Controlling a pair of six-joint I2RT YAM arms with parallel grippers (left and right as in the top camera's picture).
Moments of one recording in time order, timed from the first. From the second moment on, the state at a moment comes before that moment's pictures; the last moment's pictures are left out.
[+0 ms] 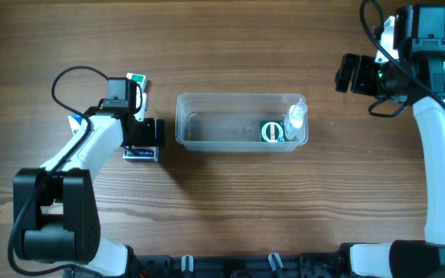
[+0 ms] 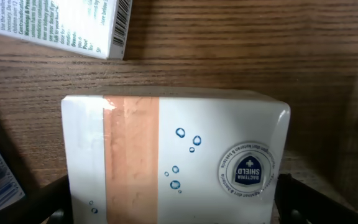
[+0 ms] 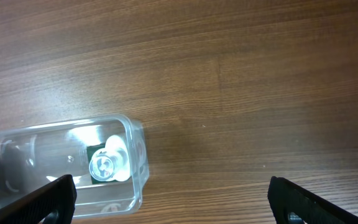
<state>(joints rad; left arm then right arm) -0.05 1.71 0.95 -0.57 0.00 -0.06 -0.01 1.54 1.68 -1.24 -0.02 0.16</state>
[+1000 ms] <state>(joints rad) -0.05 1.75 0.95 -0.57 0.00 -0.08 -0.01 1.54 1.68 -1.24 -0.02 0.16</state>
